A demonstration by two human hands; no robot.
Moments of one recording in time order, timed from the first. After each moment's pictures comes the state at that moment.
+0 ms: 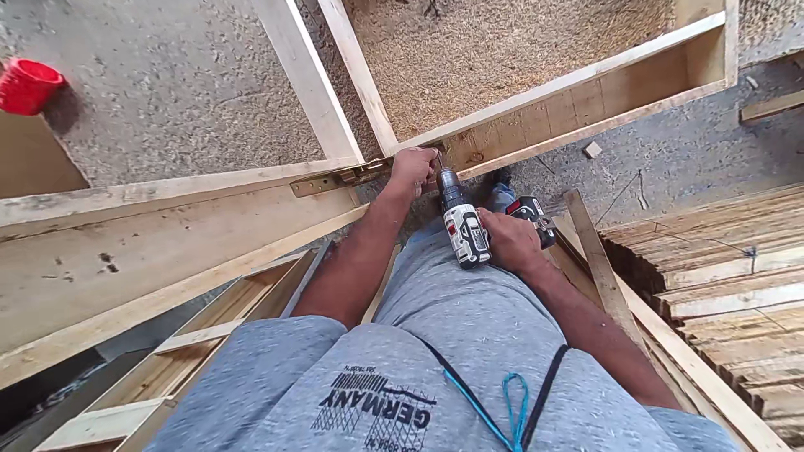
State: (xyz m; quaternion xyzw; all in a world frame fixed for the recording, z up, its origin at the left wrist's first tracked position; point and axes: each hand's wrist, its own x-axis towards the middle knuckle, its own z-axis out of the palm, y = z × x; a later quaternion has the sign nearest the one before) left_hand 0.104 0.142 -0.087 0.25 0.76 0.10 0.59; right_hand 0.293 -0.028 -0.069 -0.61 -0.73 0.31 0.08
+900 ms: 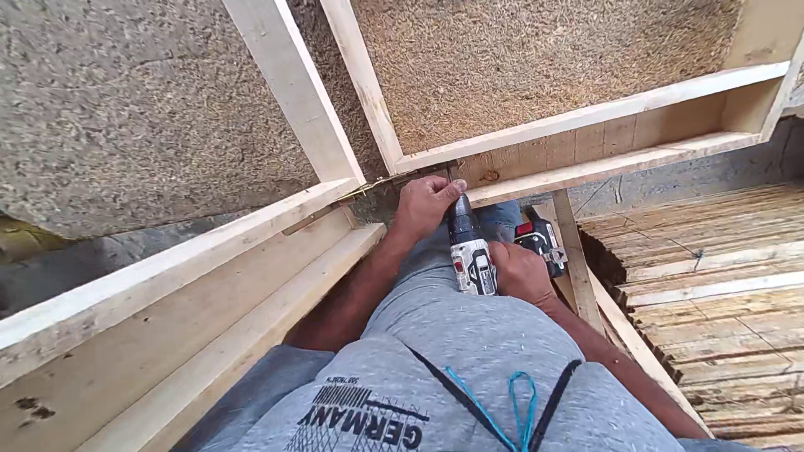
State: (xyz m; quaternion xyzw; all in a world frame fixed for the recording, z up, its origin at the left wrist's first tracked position) left_hand 0.072 0.128 -0.092 0.47 0.66 0.03 0.58; right_hand 0.277 -0.006 -0.058 -0.61 -0.75 0.26 0.04
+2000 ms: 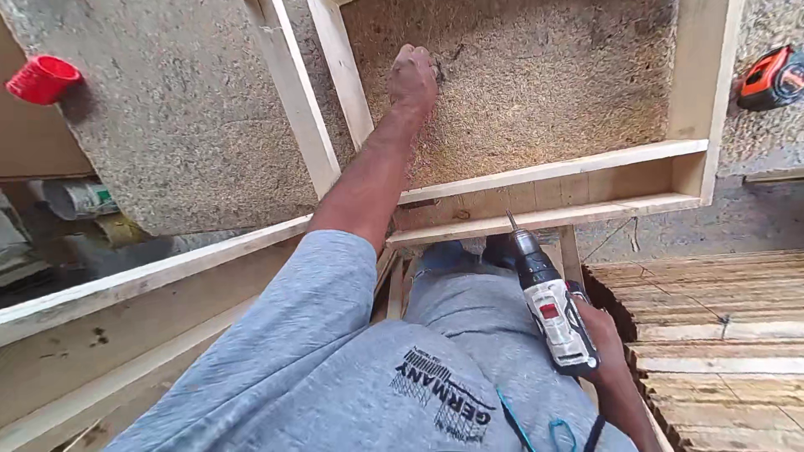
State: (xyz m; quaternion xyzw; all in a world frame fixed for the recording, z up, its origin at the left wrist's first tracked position) left_hand 0.155 0.400 -0.148 0.64 0.73 -0.07 0.22; right_hand 0.459 -0.012 0.000 -0.64 -0.61 0.43 0.20
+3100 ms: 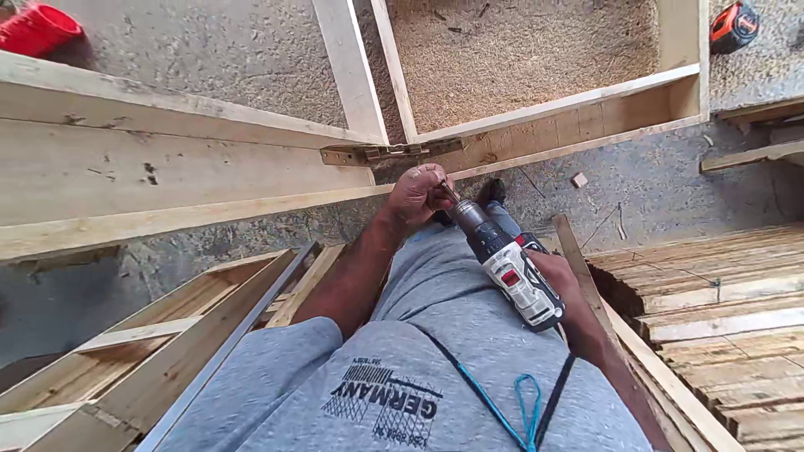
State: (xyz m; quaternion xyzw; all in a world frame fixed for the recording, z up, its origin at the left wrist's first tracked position) left_hand 0.041 0.063 -0.047 0.19 0.34 0.34 0.86; right_hand 0.321 -0.090 0.007 -0.49 -0.67 0.45 0.33
